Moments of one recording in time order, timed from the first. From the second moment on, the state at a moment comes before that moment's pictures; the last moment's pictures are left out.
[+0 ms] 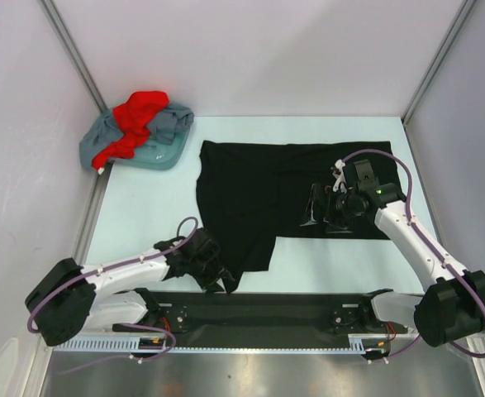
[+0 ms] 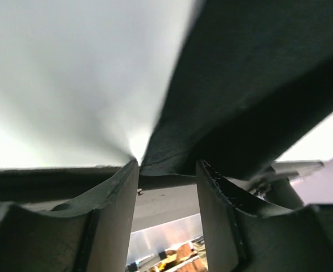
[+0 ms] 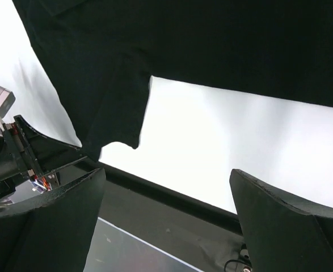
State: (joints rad) left arm -0.83 1.14 0.42 -0.43 0.19 -1.50; right arm 0.28 1.22 1.00 -0.83 -0.36 0.44
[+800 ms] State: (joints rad) left arm -0.87 1.35 0.59 -0.68 0.14 -1.64; right arm 0.28 1.16 0.93 -0.83 -0.37 0.44
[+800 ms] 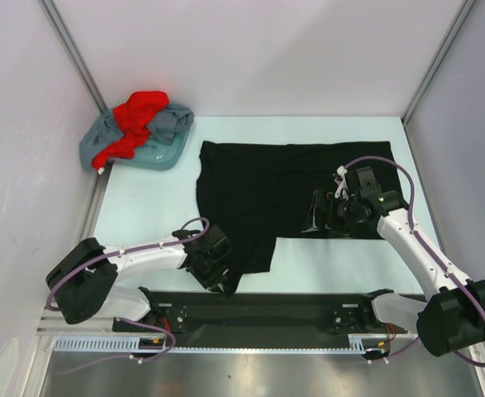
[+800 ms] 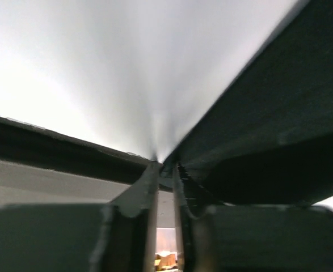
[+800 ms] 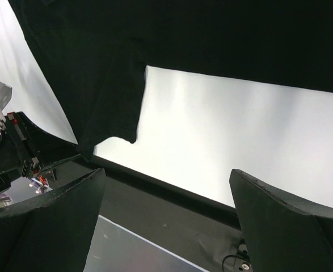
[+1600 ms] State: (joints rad) left arm -0.75 1.42 1.01 -0.65 -0.06 -1.01; right arm -0.13 1.23 0.86 -0.83 -0.25 0.50
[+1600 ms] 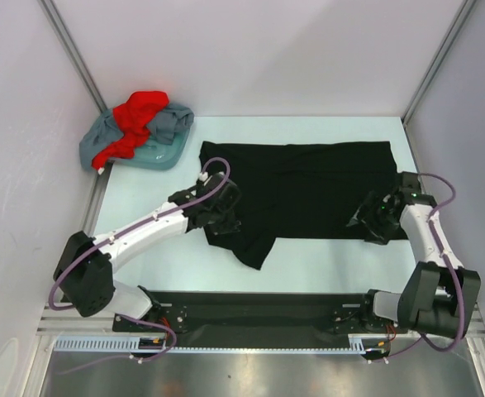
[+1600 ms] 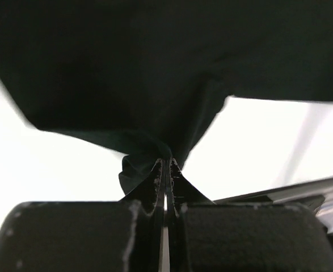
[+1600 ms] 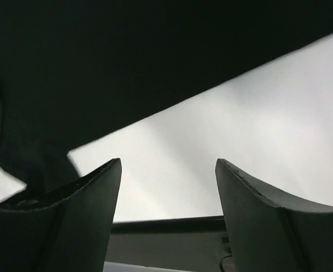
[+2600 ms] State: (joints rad) left arm -0.49 1.39 1.03 -0.48 0.21 -0.52; right arm -0.55 1.52 0.88 -0.59 0.14 0.54
